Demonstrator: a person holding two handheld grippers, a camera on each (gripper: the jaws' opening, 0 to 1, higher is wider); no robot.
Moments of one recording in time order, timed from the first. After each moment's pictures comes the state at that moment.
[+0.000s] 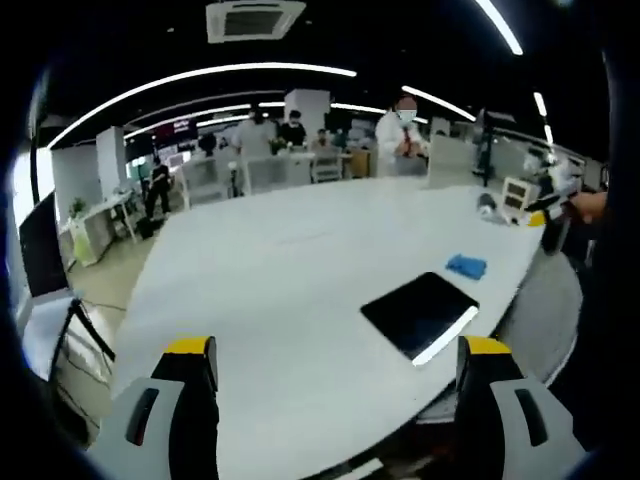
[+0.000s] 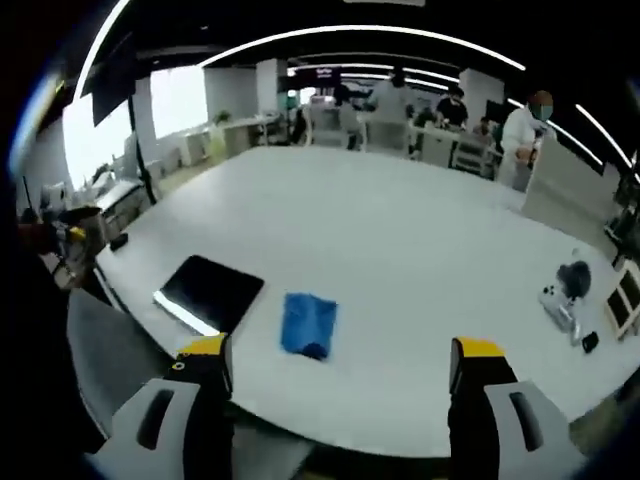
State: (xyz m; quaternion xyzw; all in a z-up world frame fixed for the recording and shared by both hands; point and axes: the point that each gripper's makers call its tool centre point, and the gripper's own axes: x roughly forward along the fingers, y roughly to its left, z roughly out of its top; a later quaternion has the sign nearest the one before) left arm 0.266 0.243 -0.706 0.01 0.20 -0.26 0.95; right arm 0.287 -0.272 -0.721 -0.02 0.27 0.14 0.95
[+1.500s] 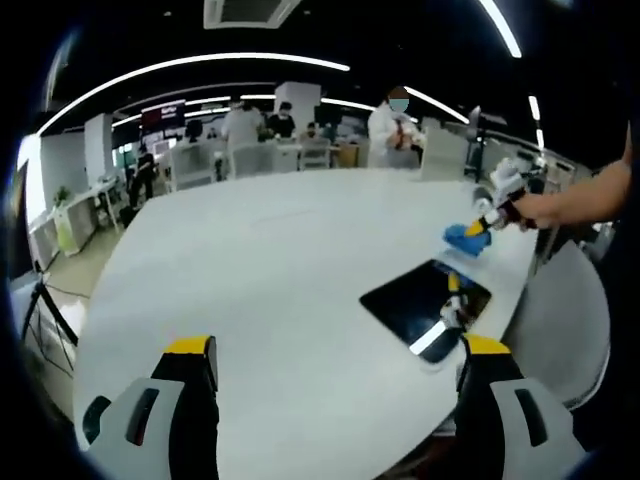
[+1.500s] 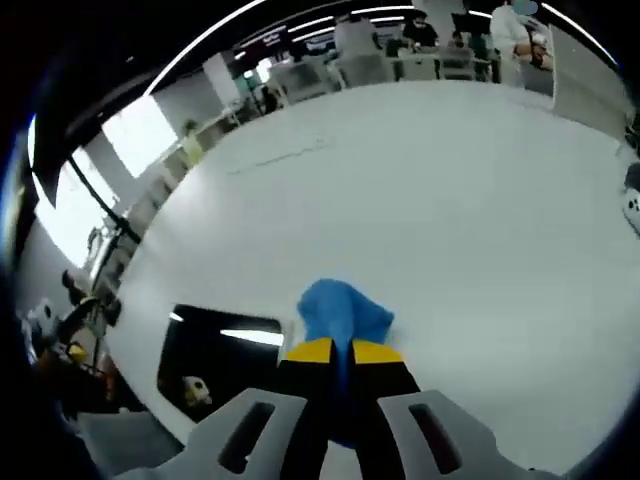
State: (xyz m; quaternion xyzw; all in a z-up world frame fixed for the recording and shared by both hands) left arm 0.281 0.228 -0.756 0.04 0.25 -0.29 0.92; right arm 0.364 -0.177 -0.816 0.13 0.44 0.13 0.88
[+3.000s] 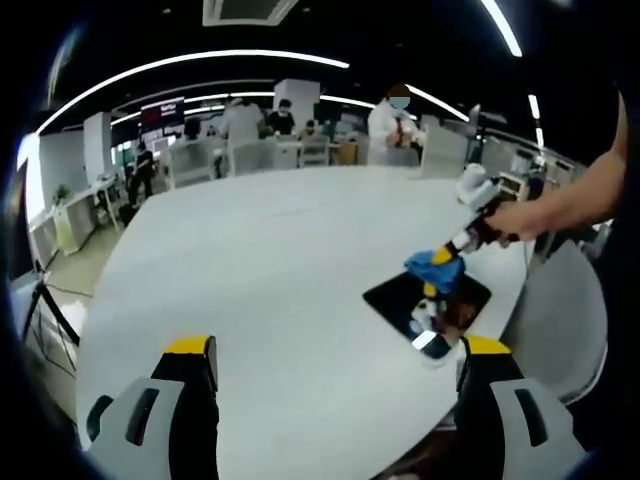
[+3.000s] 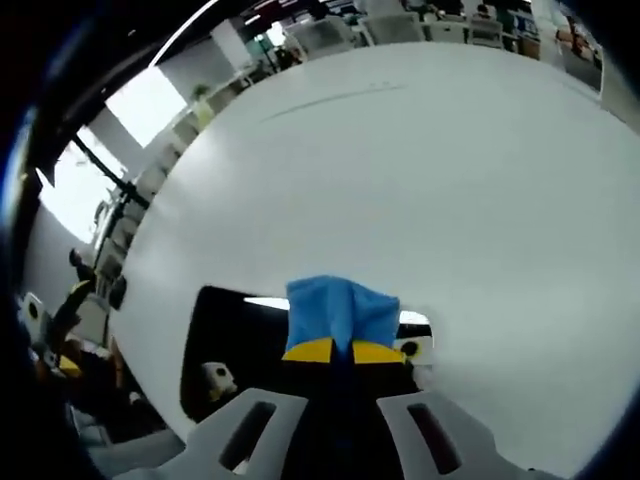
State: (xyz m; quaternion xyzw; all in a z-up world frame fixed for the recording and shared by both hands) left arm 0.280 0.237 -0.754 0.04 0.26 -0.29 0.92; right arm 0.370 -0.044 -0.867 0.08 0.51 0.17 0.84
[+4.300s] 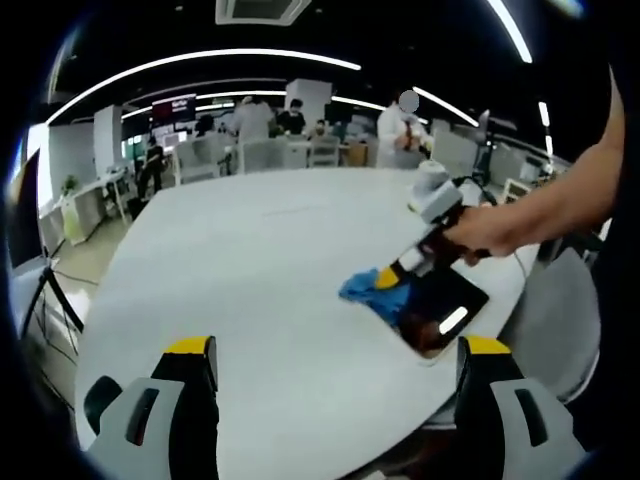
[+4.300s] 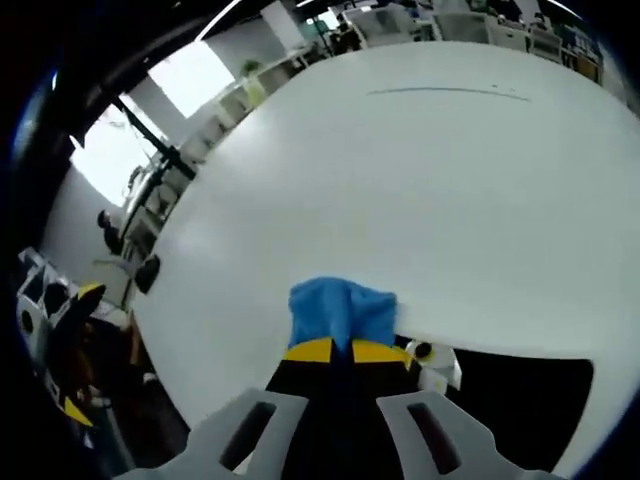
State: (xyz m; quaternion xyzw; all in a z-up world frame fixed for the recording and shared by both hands) left arm 0.266 0.238 -0.751 0.03 0.26 -0.27 0.93; right arm 0.368 0.083 -0.867 0.06 0.52 0.26 0.81
